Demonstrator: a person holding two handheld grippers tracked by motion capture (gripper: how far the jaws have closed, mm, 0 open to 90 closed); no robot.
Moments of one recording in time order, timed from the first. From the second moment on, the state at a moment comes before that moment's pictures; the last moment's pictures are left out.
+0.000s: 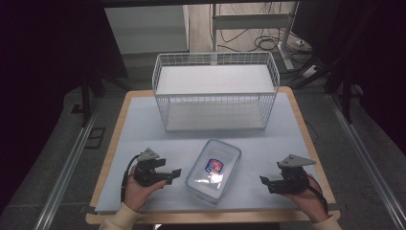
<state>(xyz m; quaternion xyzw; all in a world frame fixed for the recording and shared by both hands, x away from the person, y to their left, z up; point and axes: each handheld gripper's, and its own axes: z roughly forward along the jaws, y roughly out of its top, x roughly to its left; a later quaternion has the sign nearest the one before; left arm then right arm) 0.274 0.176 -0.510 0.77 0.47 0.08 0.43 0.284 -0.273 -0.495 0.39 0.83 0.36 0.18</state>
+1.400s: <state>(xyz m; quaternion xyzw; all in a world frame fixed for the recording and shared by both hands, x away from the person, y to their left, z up) 0.264 0.143 -0.463 0.79 0.39 0.02 0.47 0.285 -0.266 -0.501 0.38 0.84 0.33 0.18</state>
